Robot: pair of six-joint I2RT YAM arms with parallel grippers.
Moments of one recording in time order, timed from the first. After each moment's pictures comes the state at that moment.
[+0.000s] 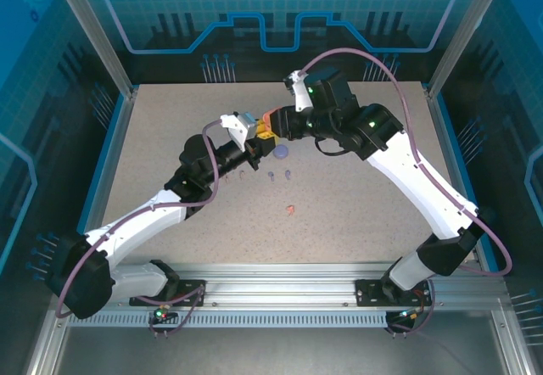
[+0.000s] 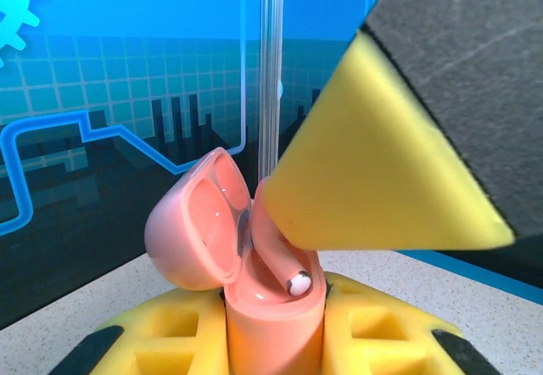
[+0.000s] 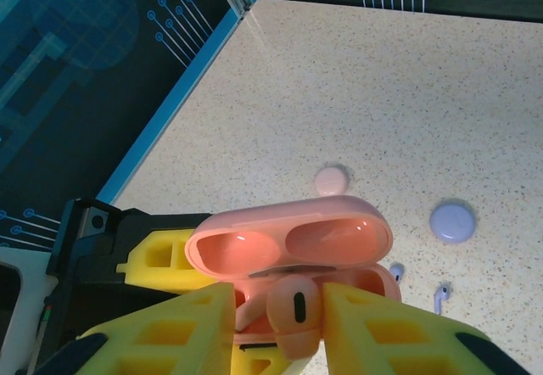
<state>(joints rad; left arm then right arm) -0.57 1.22 0.81 0.53 0.29 -0.06 0.73 1.55 1.86 -0.91 -0.08 0.40</state>
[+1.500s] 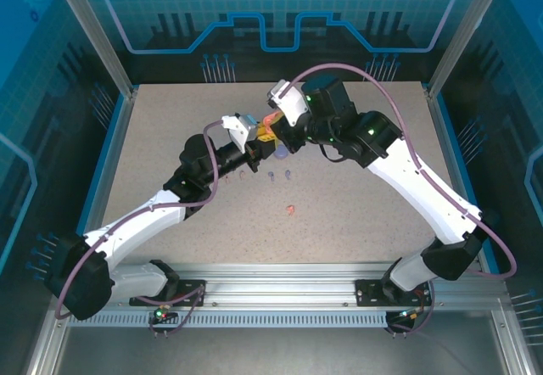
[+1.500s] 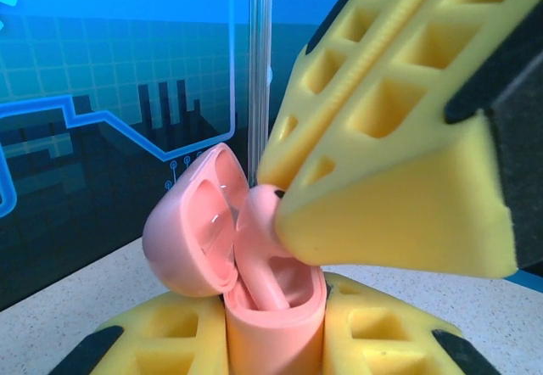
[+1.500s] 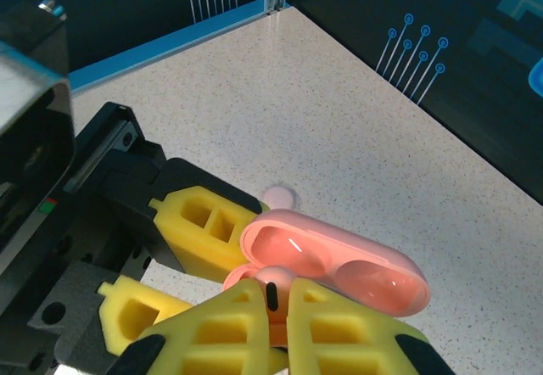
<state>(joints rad) -0.57 1.22 0.81 0.49 0.32 -0.06 0.77 1.50 1.79 -0.86 -0.06 -0.13</state>
